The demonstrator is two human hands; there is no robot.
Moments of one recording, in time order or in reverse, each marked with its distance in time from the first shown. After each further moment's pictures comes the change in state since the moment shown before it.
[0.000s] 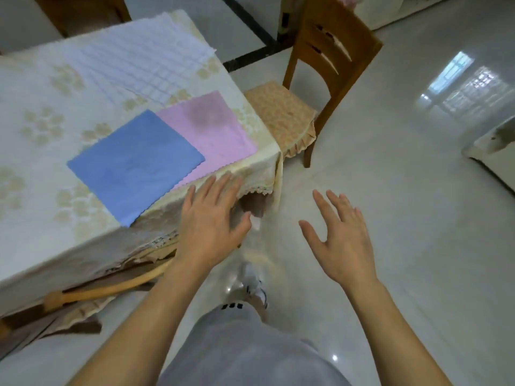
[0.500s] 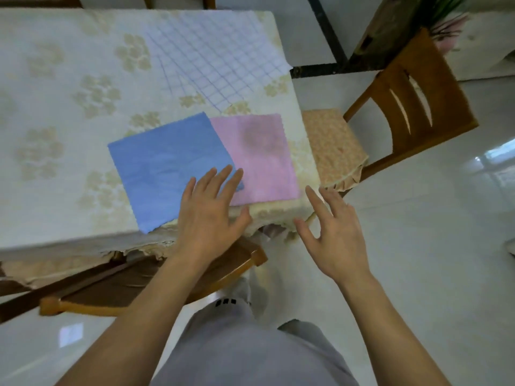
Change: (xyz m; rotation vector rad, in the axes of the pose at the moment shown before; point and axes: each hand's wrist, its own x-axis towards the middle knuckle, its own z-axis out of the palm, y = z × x) left_hand 0.087 -0.087 0.001 -0.088 0.148 -0.318; right_hand 0.183 -0.085 0.019 -0.041 -0.092 -0.372
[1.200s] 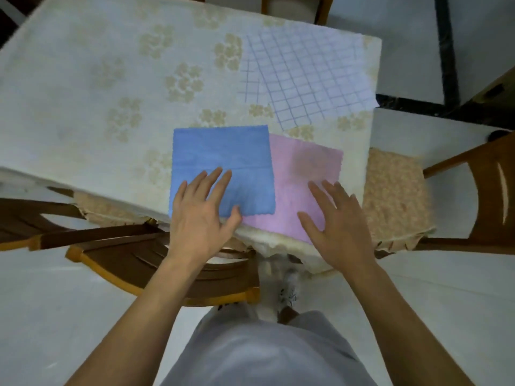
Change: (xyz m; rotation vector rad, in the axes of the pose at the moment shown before) left_hand 0.024 -0.015 -0.008 0.154 0.131 -0.433; right_hand 0.154 -0.003 0.016 0.079 -0.160 -0.450
